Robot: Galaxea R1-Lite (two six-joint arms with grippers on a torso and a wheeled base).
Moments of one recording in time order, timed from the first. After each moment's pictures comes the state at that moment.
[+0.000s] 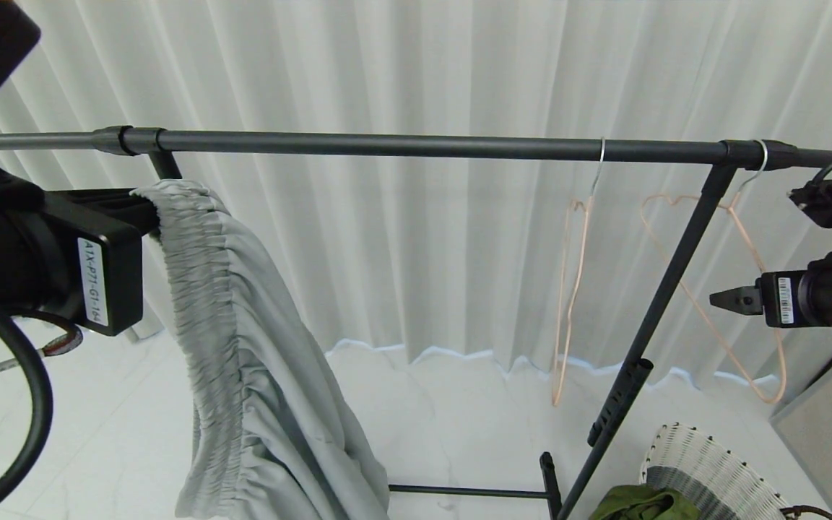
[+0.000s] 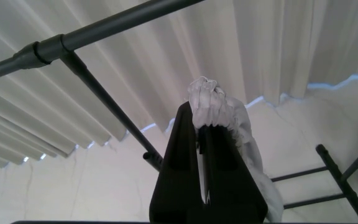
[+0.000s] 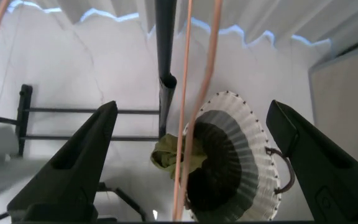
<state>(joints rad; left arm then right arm) -0.83 1.16 -1.05 0.08 0.68 0.26 0.22 1.42 -1.05 0.20 -0.19 0.11</state>
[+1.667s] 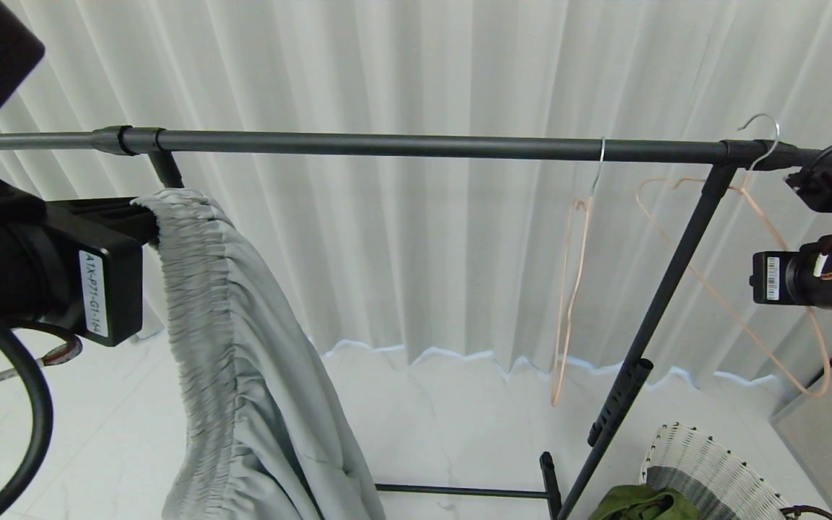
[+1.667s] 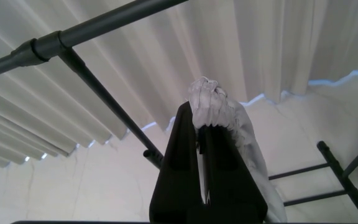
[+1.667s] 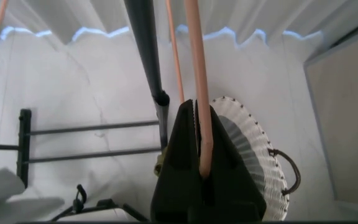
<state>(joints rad) -0.84 1.15 -1.03 0.08 0.68 0.26 0.21 1.48 -1.11 0.18 -0.23 0.18</state>
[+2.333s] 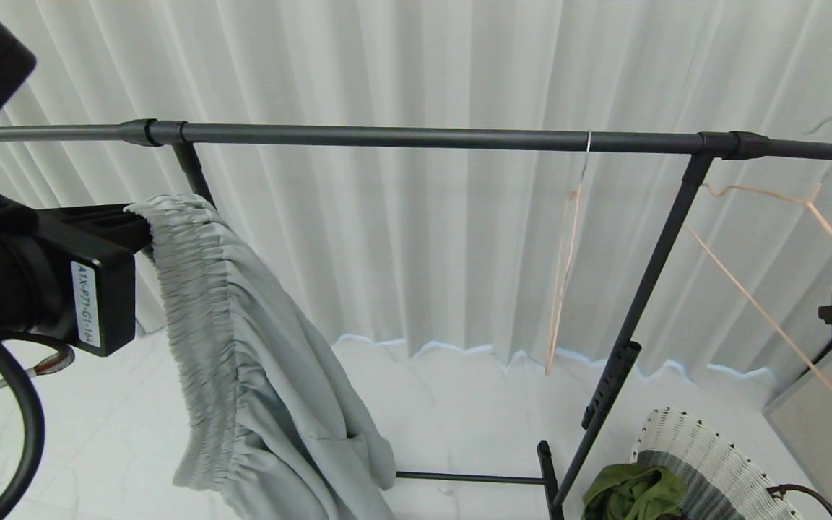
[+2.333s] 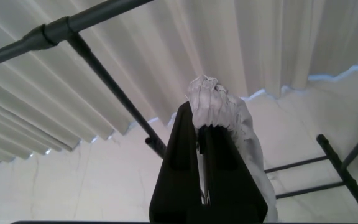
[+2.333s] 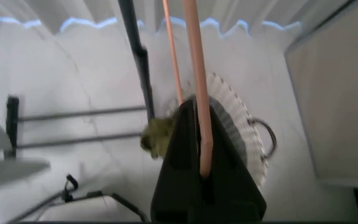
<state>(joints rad) -0.83 1.14 -1.01 0.08 0.69 0.26 0.21 1.24 -0.94 0.25 -0.28 0.17</state>
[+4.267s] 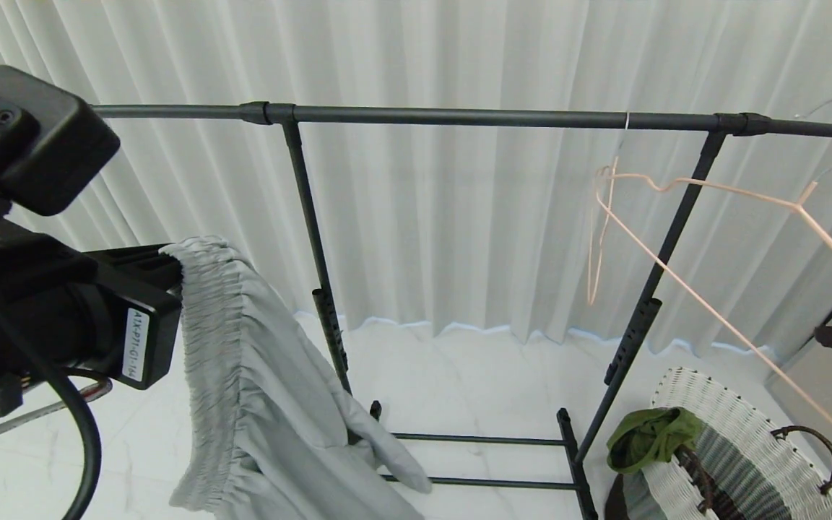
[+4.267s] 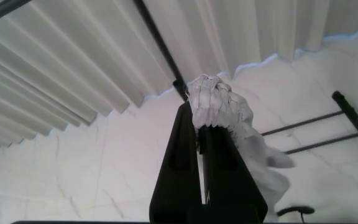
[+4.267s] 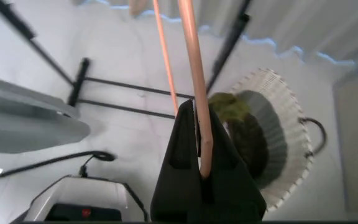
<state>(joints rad) -0.82 1.16 -0.95 0.08 0.69 0.26 0.49 1.04 -0.85 0.26 -0.27 0.12</state>
